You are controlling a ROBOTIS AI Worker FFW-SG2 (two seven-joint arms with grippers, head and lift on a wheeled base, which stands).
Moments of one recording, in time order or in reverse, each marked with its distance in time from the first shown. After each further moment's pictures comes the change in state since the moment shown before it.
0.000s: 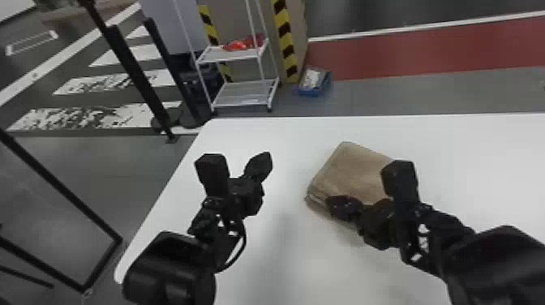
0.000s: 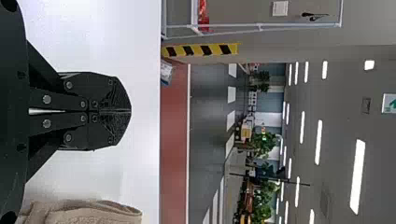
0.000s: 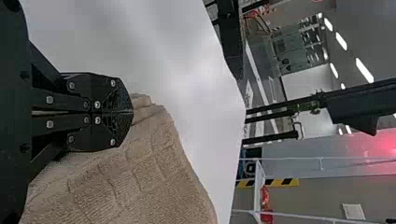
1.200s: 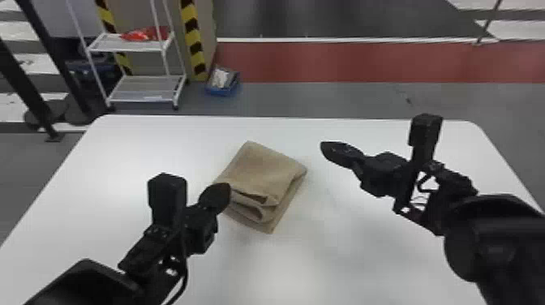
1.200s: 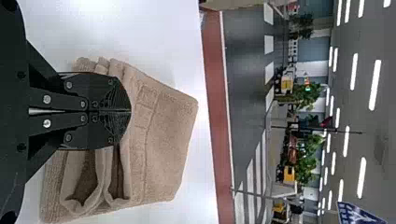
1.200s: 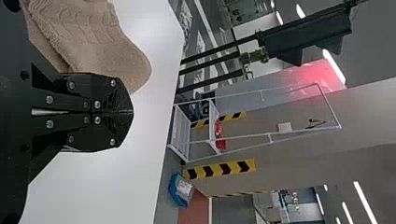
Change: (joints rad) left arm 0.056 -0.008 -0.195 -0.177 -0.080 0.214 0.031; right arm 0.053 -0.153 -0.376 -0.233 -0.177 0.066 0.080
